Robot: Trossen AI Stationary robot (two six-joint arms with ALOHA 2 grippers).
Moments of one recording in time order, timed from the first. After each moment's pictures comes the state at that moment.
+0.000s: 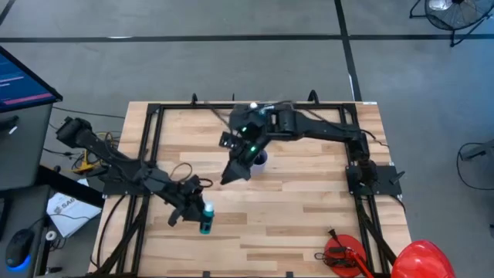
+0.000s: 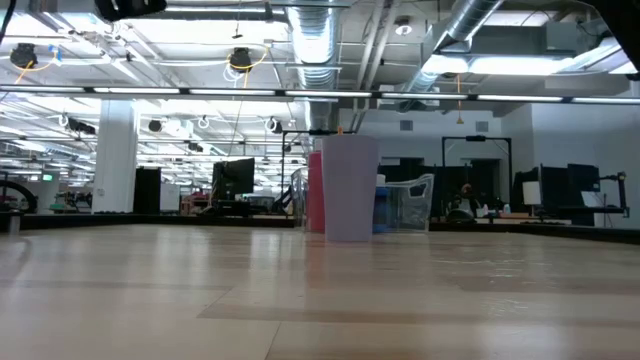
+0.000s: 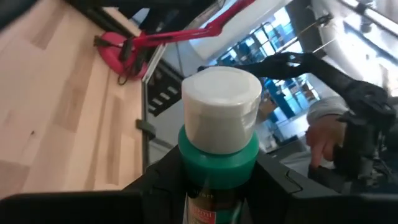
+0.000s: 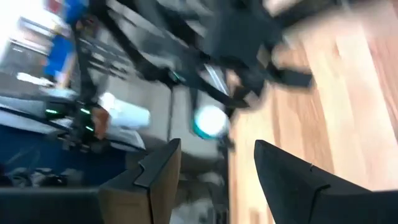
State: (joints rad) left arm -0.50 1.03 0.60 0.31 0.01 -0.88; right arm -0.01 2.06 2.34 -0.89 -0.63 0.57
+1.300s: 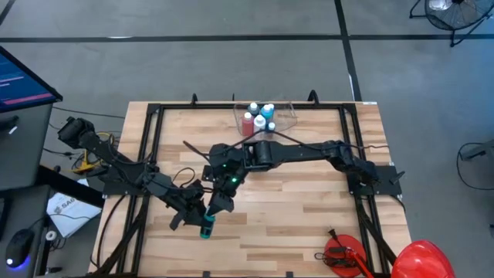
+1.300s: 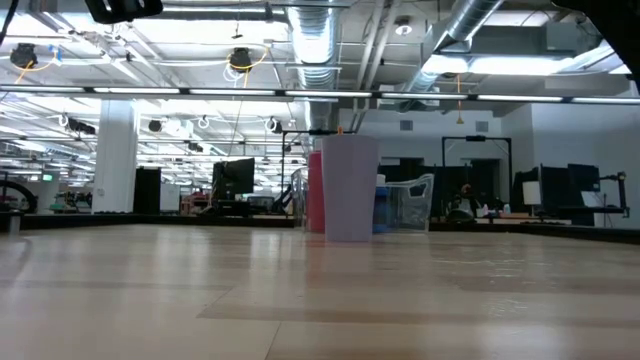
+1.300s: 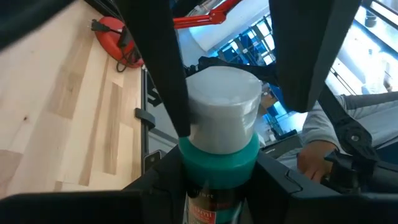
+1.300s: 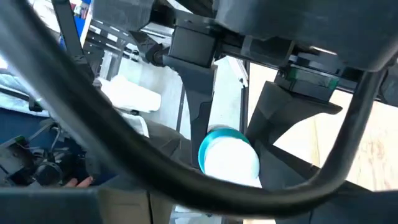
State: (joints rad) left arm -0.52 1.09 0.60 0.34 0.01 -0.90; right arm 0.13 2.24 2.33 -0.69 -0.64 0.63
